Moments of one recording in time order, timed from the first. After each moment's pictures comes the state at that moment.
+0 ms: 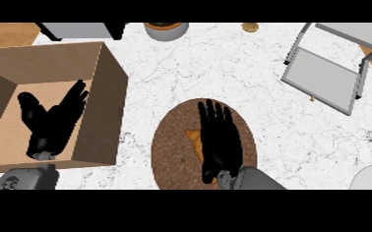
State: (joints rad) left arm -0.09 0.31 -0.03 -1.49 0.24 0.10 0.33; right arm -0.41 -0.15 0.83 -1.53 0.84 0.09 1.02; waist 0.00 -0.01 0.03
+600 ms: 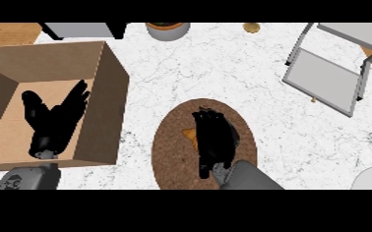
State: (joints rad) left arm -0.10 0.29 -0.01 -1.48 0.21 0.08 0.34; right arm -0.42 -0.10 0.80 -1.37 0.85 0.05 0.90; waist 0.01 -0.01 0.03
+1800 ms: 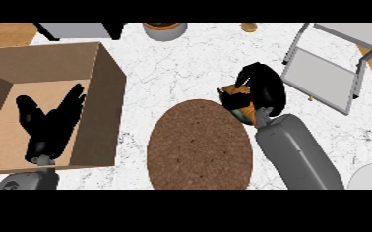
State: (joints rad) left arm -0.07 0.26 0.03 -1.51 0.18 0.06 0.36; right arm -0.52 -0.15 0.31 -1.36 0.72 -0.13 0.88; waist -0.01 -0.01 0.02
